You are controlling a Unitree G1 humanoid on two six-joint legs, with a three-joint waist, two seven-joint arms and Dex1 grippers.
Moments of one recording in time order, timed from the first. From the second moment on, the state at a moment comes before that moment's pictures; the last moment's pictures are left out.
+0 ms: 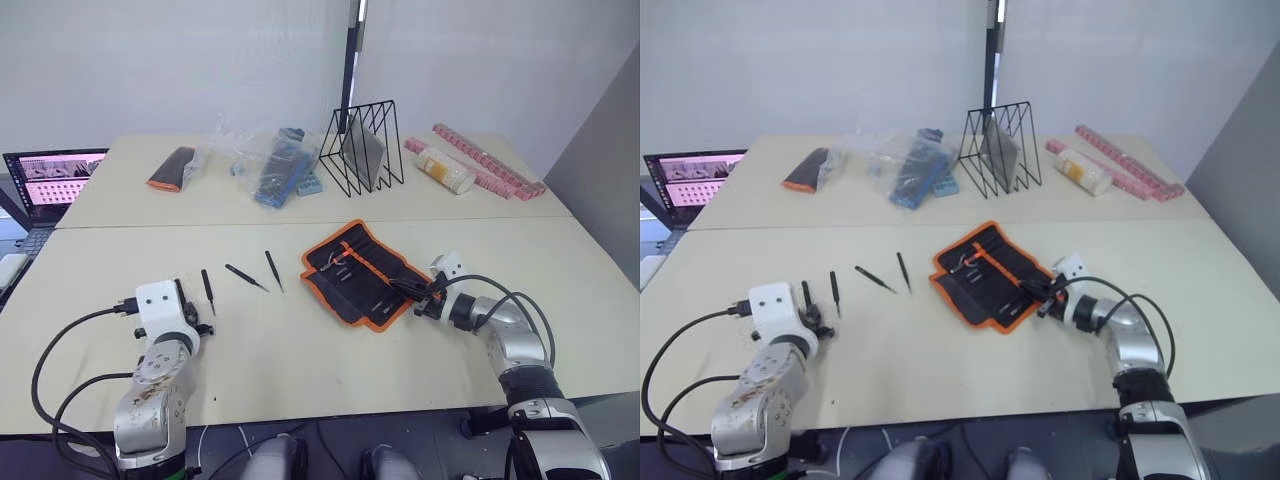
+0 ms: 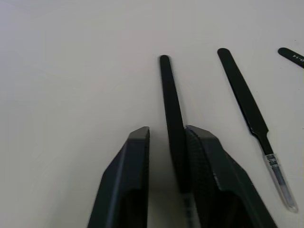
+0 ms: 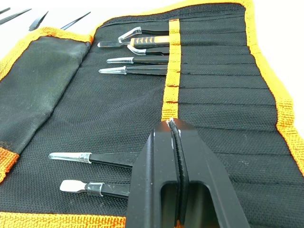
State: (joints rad) left arm -0.07 0.12 0.29 -0.47 -0.16 0.87 0.17; right arm -0.50 -0.44 -0.05 0.55 0.24 0.07 0.98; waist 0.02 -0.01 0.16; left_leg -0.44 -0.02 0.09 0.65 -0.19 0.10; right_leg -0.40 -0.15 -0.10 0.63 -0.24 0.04
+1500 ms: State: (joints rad) left arm -0.91 0.32 -0.41 0.10 -0.30 1.05 -0.56; right arm -0.45 -0.42 -0.04 0.48 0.24 0.03 0.90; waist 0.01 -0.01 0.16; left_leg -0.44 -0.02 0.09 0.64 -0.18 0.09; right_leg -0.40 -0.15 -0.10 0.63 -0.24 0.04
